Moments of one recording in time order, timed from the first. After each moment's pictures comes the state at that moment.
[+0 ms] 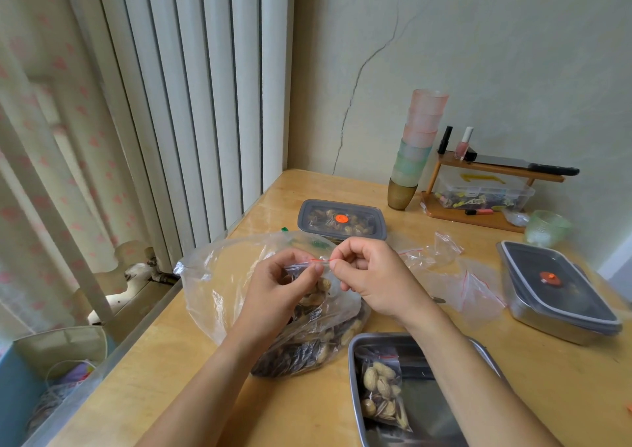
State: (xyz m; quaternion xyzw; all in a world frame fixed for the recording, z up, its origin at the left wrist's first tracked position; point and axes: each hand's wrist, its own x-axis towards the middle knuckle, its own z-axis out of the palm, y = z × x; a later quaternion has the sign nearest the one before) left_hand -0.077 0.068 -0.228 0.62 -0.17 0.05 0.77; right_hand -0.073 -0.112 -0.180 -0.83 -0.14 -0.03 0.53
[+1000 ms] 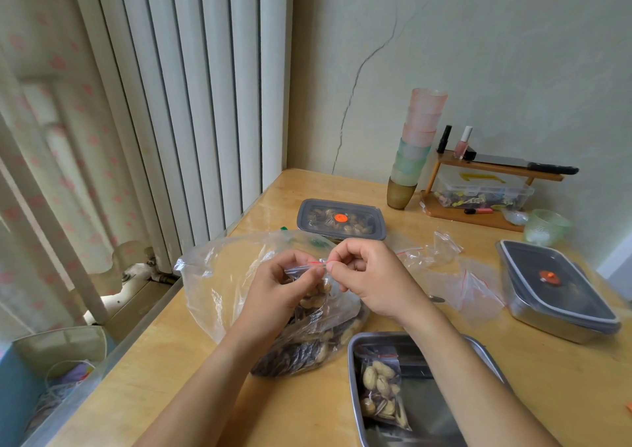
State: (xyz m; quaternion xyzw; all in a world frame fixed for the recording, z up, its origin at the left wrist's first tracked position) left_hand -0.075 0.067 -0.231 0.61 -0.17 0.02 0.78; right_hand -0.073 -0.111 -0.183 -0.84 -0.14 -0.04 0.52
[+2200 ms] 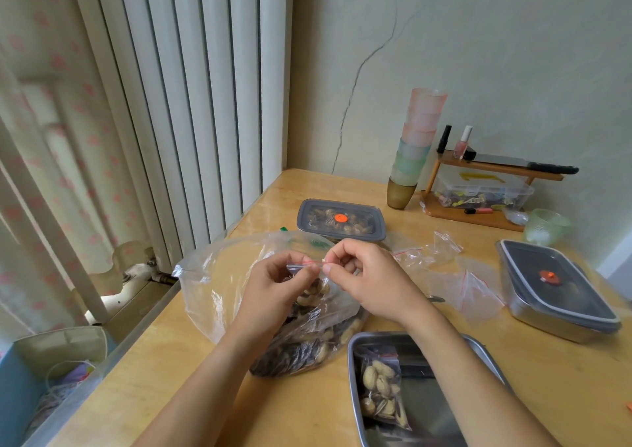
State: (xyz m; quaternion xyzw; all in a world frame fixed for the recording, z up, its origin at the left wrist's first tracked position) left_hand -0.074 0.070 -0.231 0.62 -0.15 0.03 0.77; right_hand -0.075 -0.112 -0.182 -0.88 -0.17 -0.06 0.44
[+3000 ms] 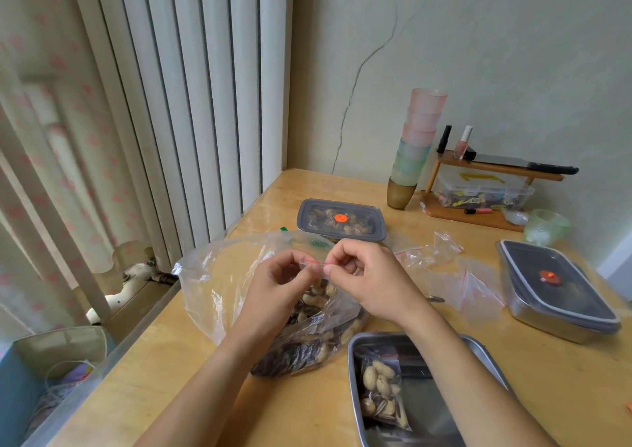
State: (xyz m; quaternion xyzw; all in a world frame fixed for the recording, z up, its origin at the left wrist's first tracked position) left_hand -0.078 0.068 -0.227 0.64 -0.16 0.04 0.75; right_hand -0.073 -0.113 -0.184 -0.88 -0.18 -0.09 0.42
